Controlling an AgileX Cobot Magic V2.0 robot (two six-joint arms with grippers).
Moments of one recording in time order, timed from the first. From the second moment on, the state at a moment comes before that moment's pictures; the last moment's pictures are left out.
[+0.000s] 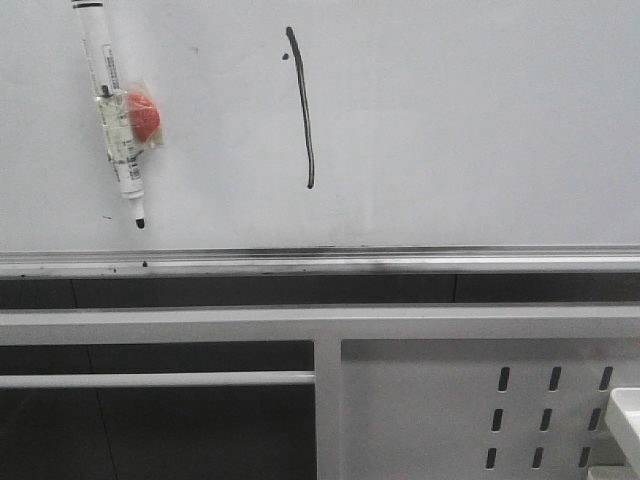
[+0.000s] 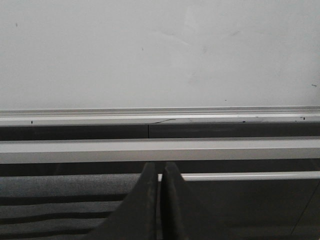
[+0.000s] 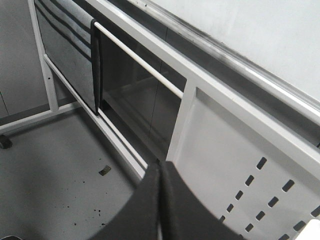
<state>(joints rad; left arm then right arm) -0.07 0.00 0.01 0.03 0.34 -0.04 0.74 0.06 0.00 0.09 0.34 -0.29</state>
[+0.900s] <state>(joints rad) -0.07 0.00 0.01 0.03 0.34 -0.04 0.74 0.06 0.00 0.09 0.33 -0.29</state>
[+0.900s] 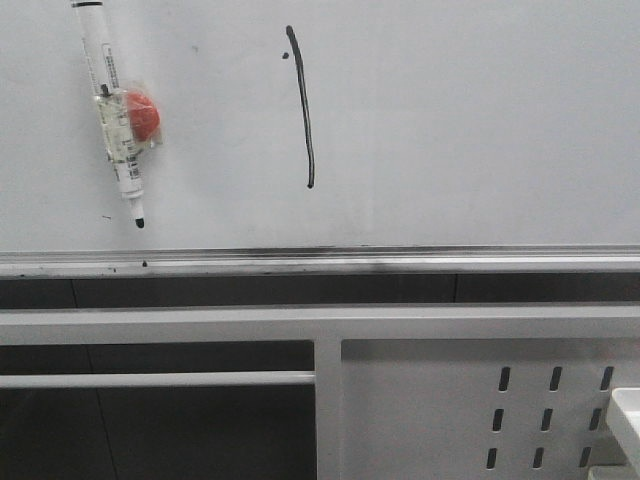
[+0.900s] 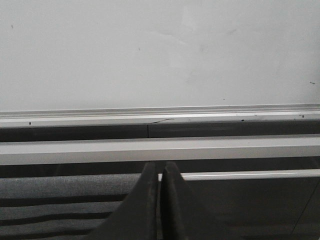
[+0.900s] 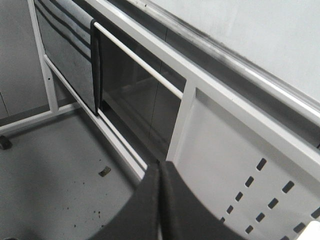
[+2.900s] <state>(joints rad) -0.07 0.00 0.01 0.03 0.34 -0.03 -0.12 -0.01 0.01 0.04 0.33 -0.02</state>
